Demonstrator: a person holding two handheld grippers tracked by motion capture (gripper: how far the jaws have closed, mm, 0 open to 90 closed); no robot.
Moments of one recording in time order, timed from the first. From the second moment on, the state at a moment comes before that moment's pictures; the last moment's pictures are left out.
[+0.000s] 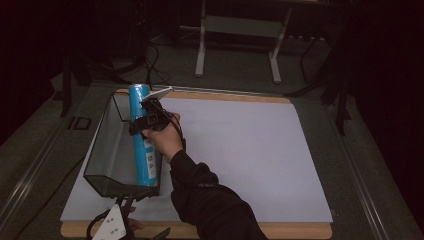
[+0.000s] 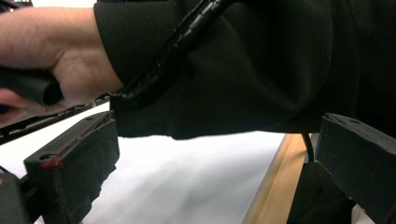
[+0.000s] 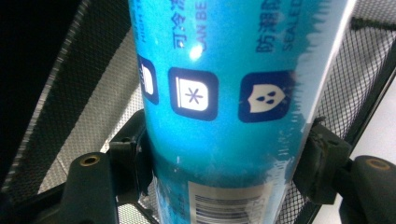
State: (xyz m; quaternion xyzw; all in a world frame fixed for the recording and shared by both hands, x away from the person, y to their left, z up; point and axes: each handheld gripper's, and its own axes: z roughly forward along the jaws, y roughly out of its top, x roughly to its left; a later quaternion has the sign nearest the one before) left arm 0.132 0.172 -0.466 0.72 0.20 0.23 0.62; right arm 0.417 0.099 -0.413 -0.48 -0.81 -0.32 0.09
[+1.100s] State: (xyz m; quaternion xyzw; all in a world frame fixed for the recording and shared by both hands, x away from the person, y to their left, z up) left arm 0.132 0.173 -0.466 0.72 0.20 0.23 0.63; right arm 0.431 0.114 -0.456 -0.56 -0.78 -0.28 0.06
